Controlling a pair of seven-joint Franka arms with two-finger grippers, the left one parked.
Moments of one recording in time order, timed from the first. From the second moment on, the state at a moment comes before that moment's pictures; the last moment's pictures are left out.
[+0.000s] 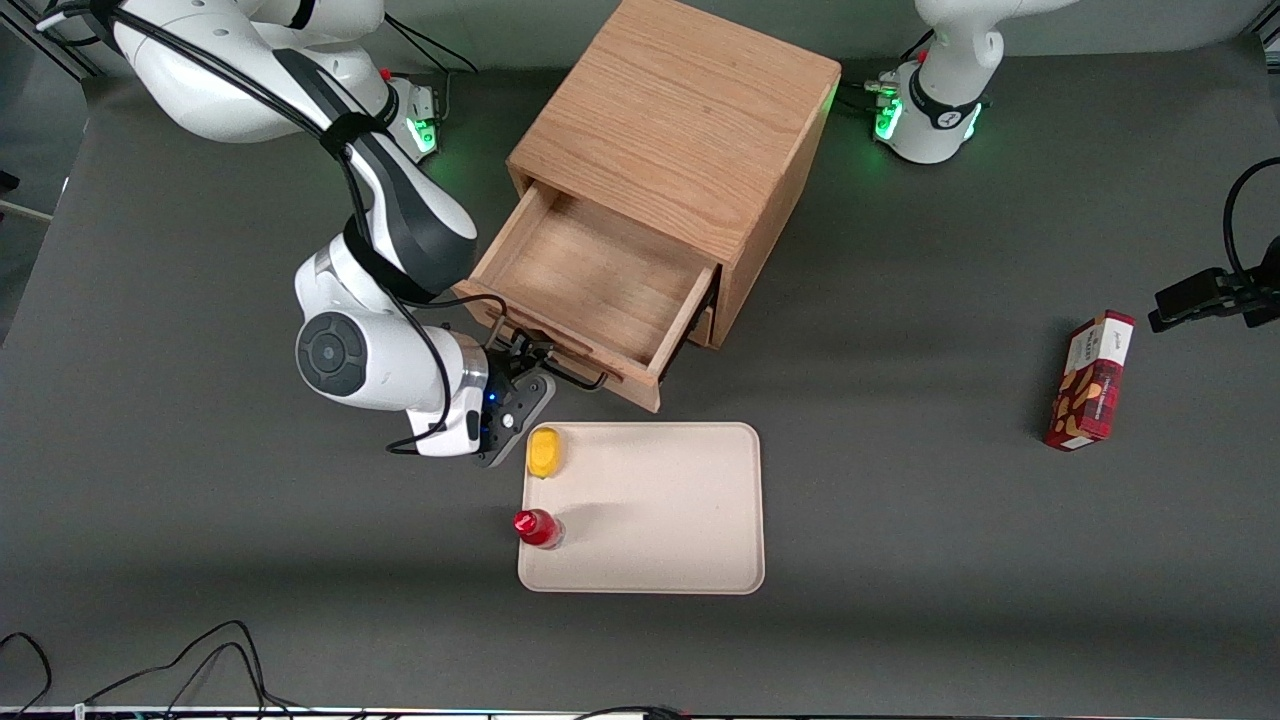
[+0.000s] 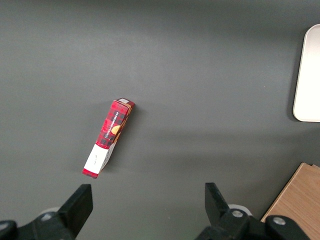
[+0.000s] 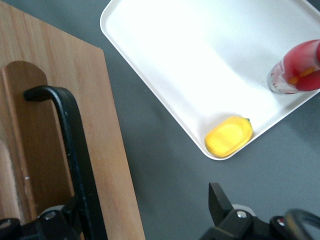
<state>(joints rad) 0.08 0.58 0.46 -1.45 0.10 1.92 -0.35</state>
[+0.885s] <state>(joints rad) 0.07 0.66 0.41 -1.29 0.07 1.84 -0.37</state>
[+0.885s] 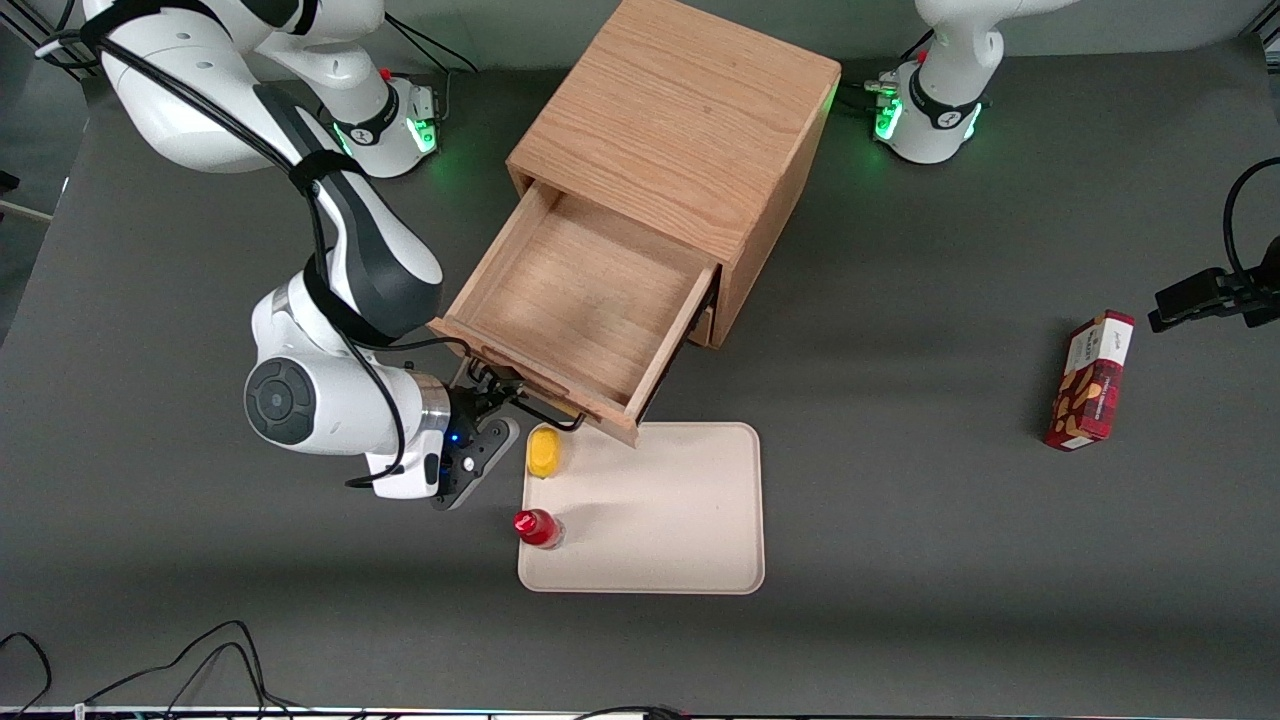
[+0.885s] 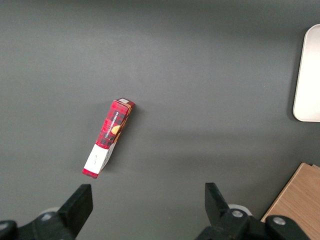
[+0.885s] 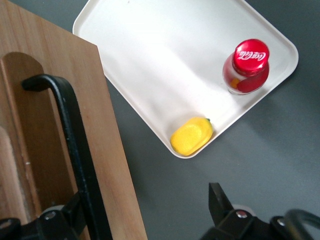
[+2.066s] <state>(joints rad) 0.02 0.24 0.33 -1.20 0.02 1.36 -0.02</state>
